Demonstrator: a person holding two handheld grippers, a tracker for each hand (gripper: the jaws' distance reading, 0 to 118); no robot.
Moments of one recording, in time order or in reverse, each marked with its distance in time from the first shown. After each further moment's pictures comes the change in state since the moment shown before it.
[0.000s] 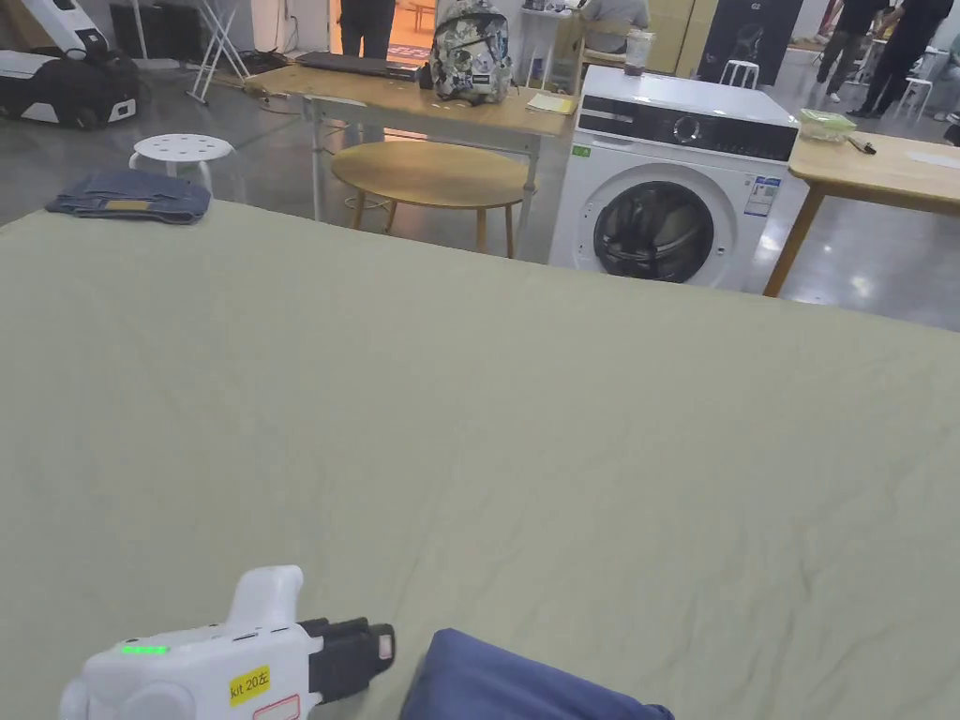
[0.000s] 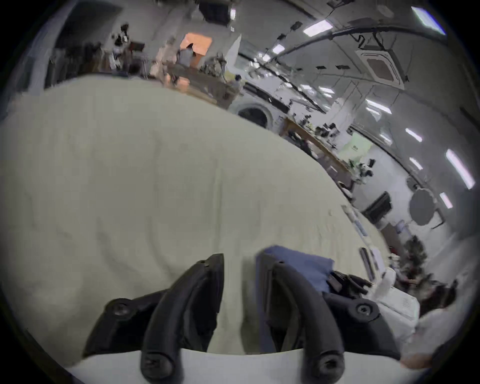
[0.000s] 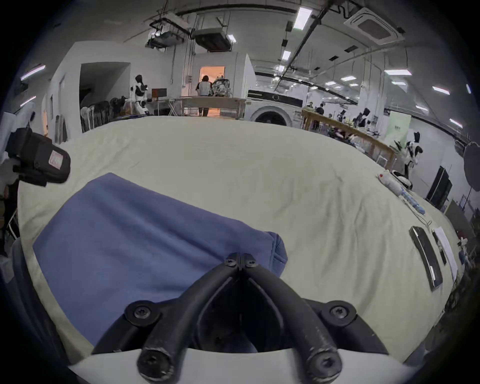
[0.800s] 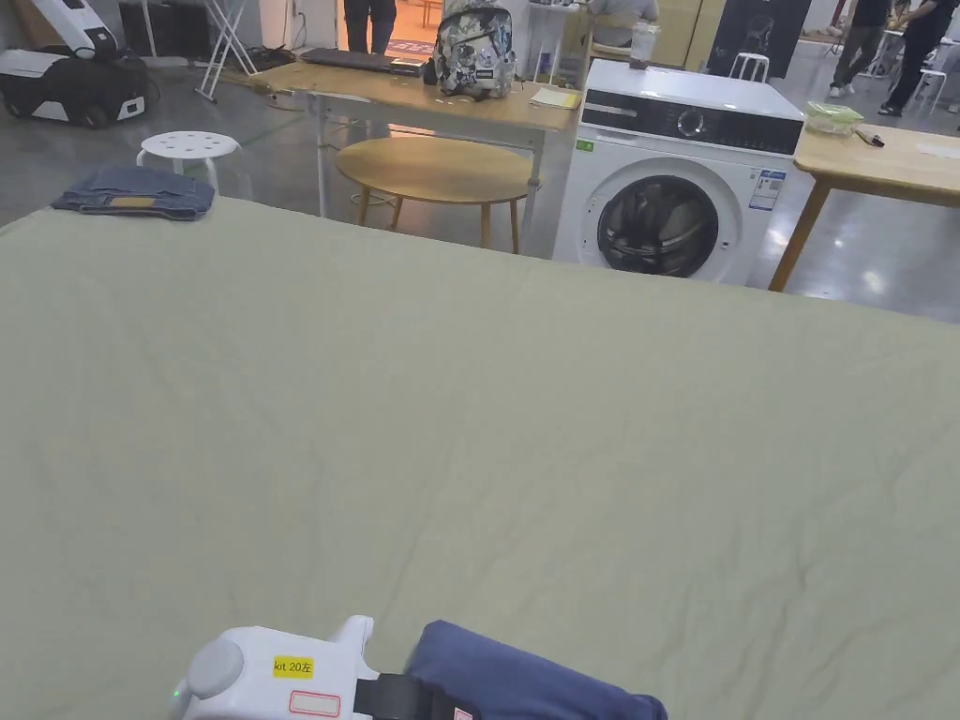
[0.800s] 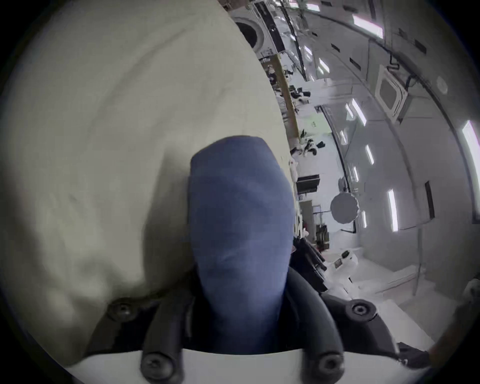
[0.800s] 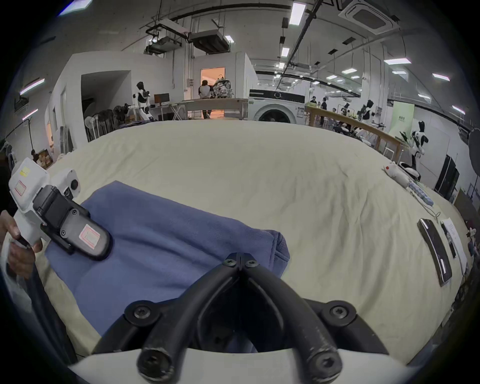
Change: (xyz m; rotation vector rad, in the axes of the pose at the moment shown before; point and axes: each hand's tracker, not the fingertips) left arm -0.023 -0.019 -0.072 -0.379 -0.426 0.343; right arm 0.015 -0.002 0.001 -0.001 0.063 -0.048
